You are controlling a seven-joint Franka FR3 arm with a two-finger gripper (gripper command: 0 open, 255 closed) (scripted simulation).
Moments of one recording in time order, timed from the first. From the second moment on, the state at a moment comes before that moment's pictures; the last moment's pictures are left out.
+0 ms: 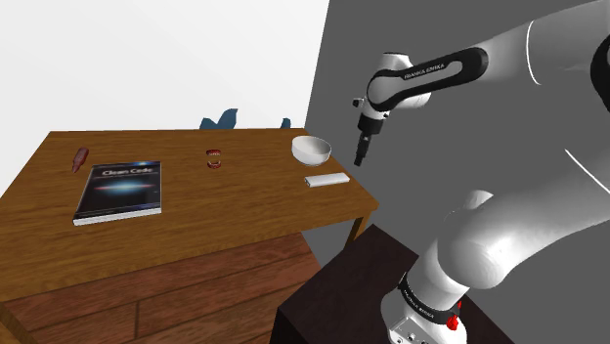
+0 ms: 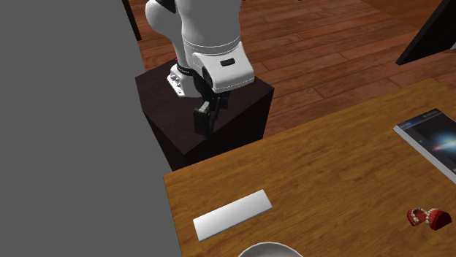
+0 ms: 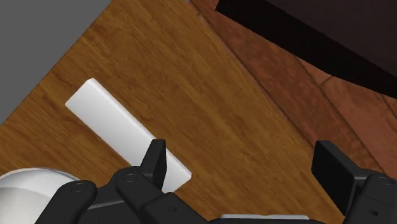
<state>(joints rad) 0.11 -0.41 -0.56 -2.50 -0.27 2.14 -0.75</state>
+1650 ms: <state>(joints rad) 0.03 0.50 -0.52 -2.10 0.43 2.53 -1.81</state>
